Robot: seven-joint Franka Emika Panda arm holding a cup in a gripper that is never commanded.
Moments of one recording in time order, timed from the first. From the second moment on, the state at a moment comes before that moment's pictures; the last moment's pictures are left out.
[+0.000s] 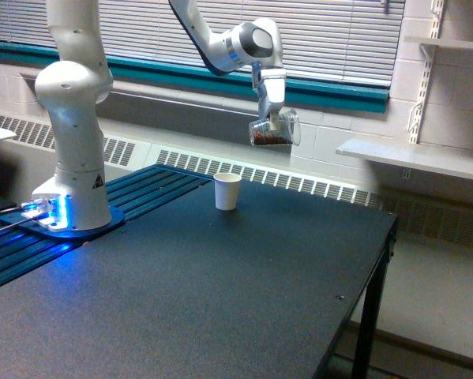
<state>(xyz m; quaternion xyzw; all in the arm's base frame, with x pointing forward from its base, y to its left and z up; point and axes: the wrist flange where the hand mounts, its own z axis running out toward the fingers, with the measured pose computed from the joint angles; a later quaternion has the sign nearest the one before) 0.330 0.359 0.330 0.97 -0.11 0.18 0.14</state>
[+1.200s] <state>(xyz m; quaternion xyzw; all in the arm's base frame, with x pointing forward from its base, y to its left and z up) 0.298 0.366 0.342 0.96 -0.08 0.20 0.15</state>
